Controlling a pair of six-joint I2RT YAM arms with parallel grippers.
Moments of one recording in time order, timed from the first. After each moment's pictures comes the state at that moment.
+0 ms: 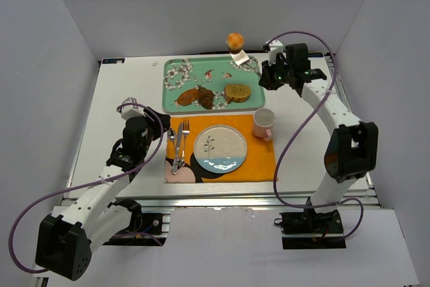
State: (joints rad) left arm -0.34 0.91 0.51 0.08 -0.24 -0.77; right arm 0.24 1.76 1.53 -0.41 -0.37 -0.19
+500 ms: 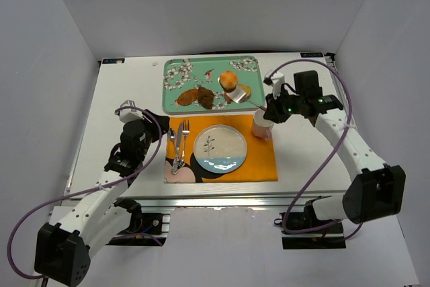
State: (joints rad) left arm -0.34 0.85 0.48 0.09 -0.22 -0.77; right arm 0.28 1.37 1.20 -0.62 -0.52 -0.37
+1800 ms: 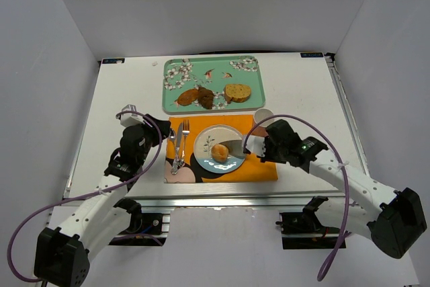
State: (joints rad) left arm -0.34 0.81 0.42 0.11 -0.19 -0.77; right arm 0.70 1.06 0.75 -0.68 0.05 -0.85
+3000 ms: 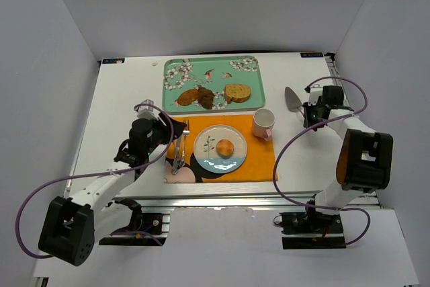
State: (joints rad) left arm -0.35 1.03 0.44 0.25 0.07 -0.75; right arm -0.11 1.60 0.98 -0.34 -0.20 -0.30
